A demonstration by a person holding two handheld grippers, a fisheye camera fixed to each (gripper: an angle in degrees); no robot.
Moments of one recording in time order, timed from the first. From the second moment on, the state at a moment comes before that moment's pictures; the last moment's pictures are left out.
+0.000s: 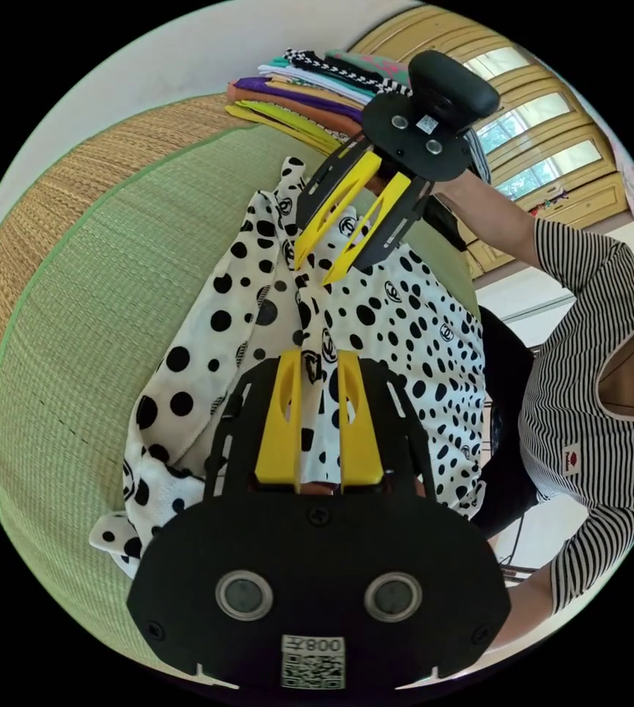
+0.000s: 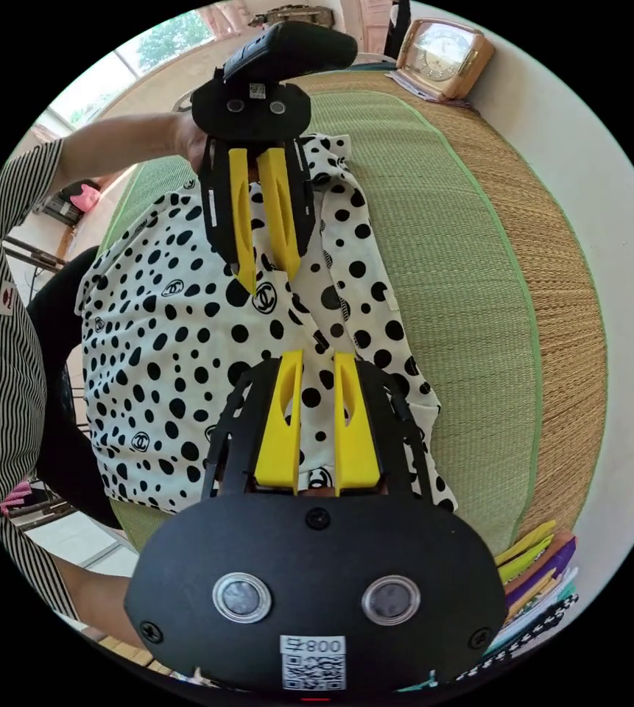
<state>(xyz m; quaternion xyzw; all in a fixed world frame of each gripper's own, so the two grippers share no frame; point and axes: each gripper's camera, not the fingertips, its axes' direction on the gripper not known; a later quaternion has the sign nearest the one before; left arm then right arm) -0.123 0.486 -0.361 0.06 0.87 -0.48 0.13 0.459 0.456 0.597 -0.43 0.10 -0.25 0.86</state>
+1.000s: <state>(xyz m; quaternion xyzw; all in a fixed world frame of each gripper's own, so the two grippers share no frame) -0.090 0.507 -0.362 0.04 0.83 -0.55 0.04 0.462 0.456 0.520 -0.34 0.15 -0.12 0.92</state>
